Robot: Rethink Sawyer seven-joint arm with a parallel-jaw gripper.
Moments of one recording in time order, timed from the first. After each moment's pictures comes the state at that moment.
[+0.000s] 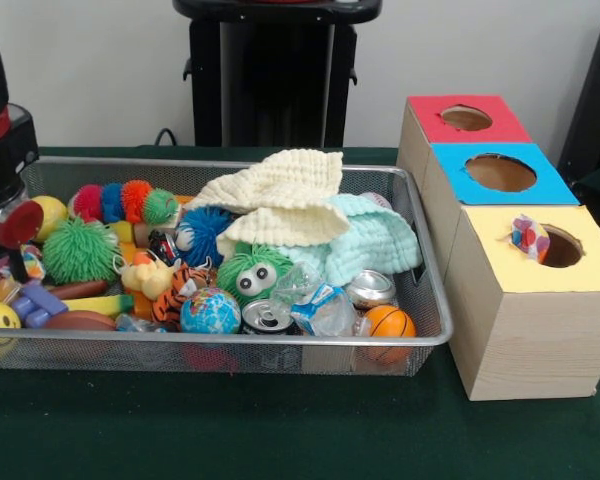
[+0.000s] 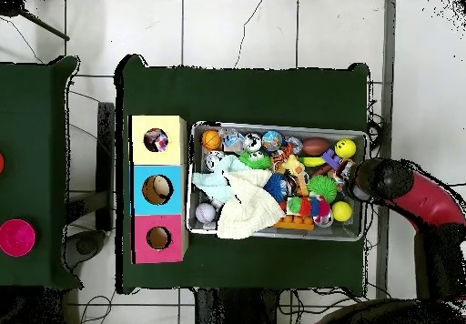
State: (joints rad) arm -0.78 -0.35 0.11 1.30 -0.27 0.67 1.75
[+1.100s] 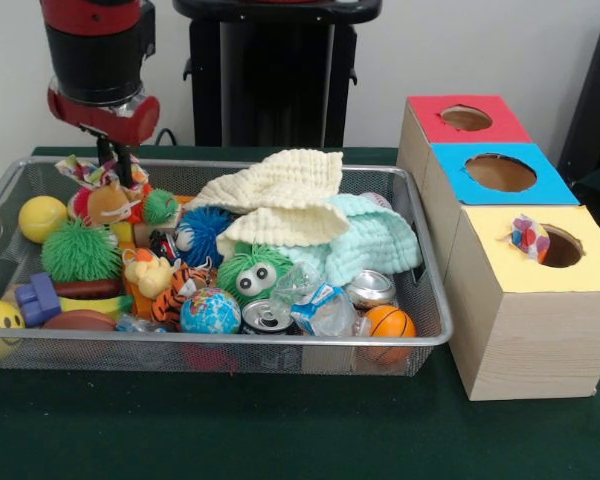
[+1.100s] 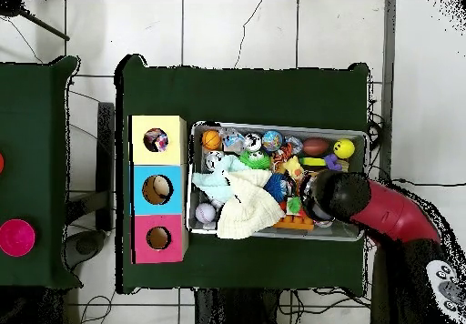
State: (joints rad) arm -0.54 -0.61 -0.04 1.61 -0.16 0.64 1.75
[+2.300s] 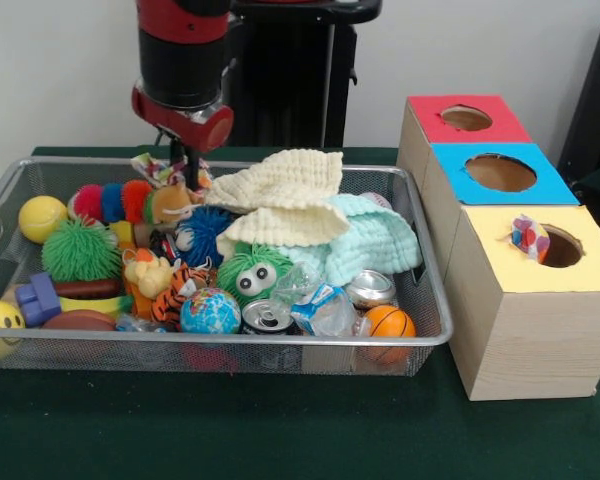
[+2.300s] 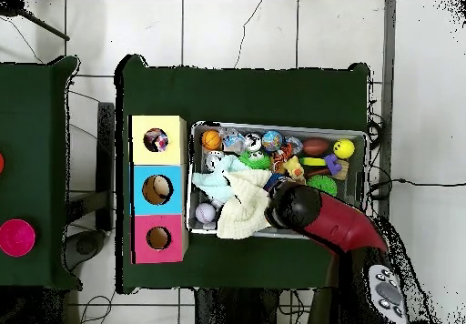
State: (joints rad) arm -0.30 -0.58 -0.21 1.75 0.06 0.47 1.94
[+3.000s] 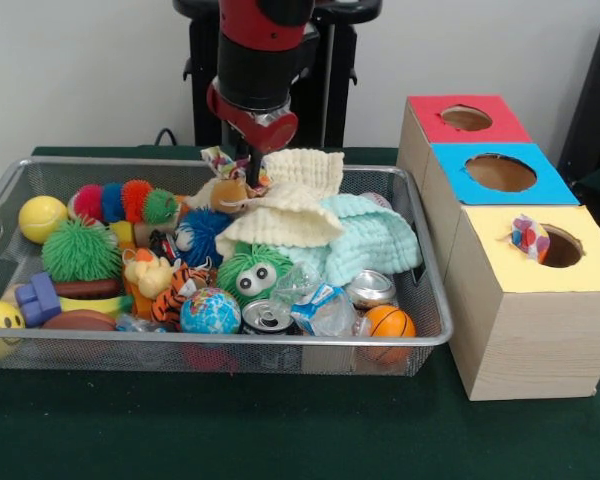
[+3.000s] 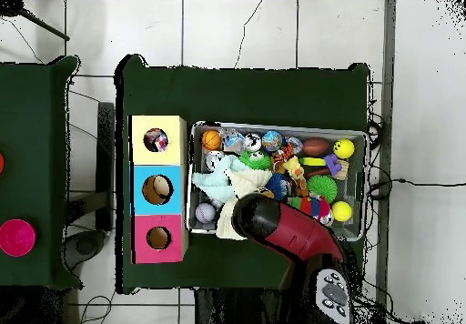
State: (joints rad) arm -0.14 -0.55 -0.30 1.84 0.19 0.41 2.12
